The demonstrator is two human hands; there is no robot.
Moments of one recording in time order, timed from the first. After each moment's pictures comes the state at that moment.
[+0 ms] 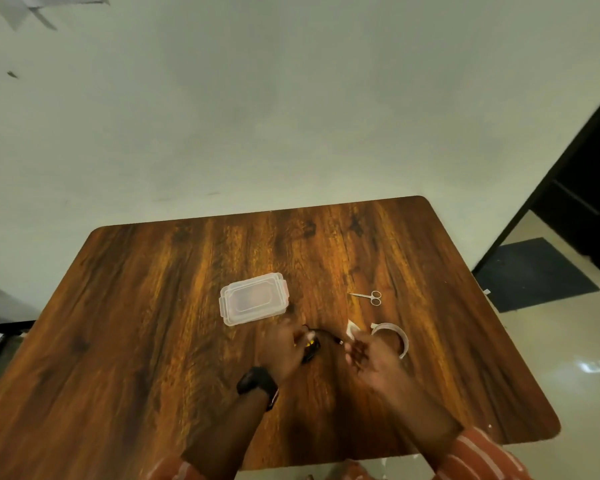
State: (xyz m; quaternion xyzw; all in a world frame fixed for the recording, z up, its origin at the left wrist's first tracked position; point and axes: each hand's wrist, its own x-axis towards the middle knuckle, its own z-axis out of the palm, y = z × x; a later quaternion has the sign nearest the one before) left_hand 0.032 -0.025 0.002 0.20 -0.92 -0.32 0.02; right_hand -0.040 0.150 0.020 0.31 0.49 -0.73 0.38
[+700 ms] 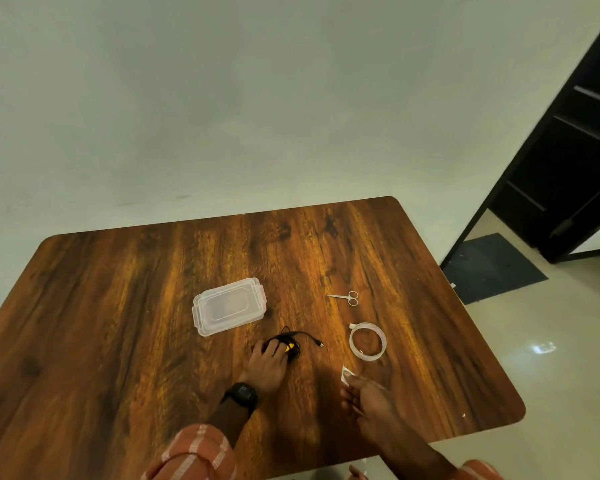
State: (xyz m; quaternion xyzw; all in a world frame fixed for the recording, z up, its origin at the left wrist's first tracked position) left_hand 0.030 -0.042 -0.087 -0.07 -0.99 0.08 -0.05; right_hand 0.005 0.187 -0.017 0.37 0.58 -0.64 0.34
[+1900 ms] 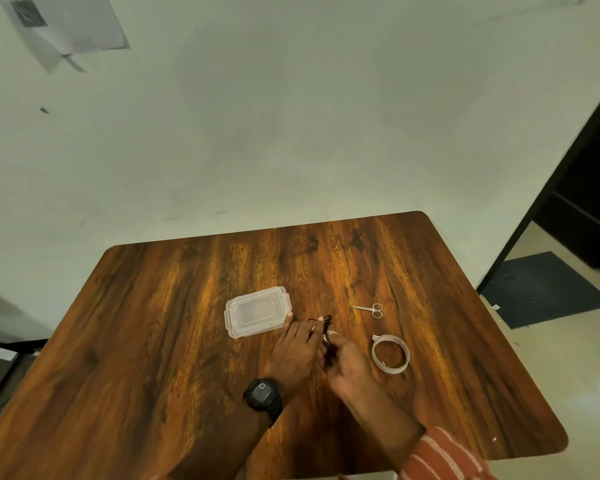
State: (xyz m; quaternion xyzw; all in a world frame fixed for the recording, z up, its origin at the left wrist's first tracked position) left_hand 0.038 -0.003 0.028 -0.02 -0.99 -0.03 0.16; right_hand -0.016 0.103 0.032 0.32 0.38 -0.80 0.34
